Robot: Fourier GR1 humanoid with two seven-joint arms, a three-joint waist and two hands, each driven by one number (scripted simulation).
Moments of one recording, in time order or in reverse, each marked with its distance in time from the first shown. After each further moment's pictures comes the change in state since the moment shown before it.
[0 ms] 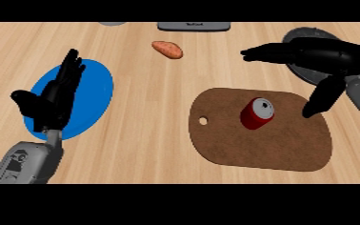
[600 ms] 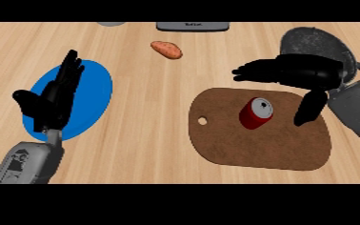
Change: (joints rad) left arm 0.002 -0.024 0.033 0.018 -0.032 -0.026 -0.002; right arm 0.041 0.030 0.083 -0.007 0.142 -0.048 -0.061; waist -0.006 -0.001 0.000
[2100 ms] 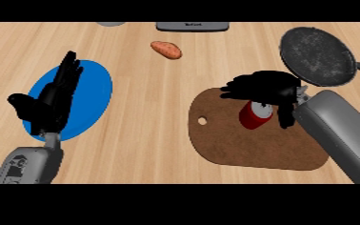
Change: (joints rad) left arm 0.030 -0.066 0.076 -0.059 -0.087 -0.069 0.044; right arm 0.054 0.177 0.030 0.070 0.485 -0.040 -0.009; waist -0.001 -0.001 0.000
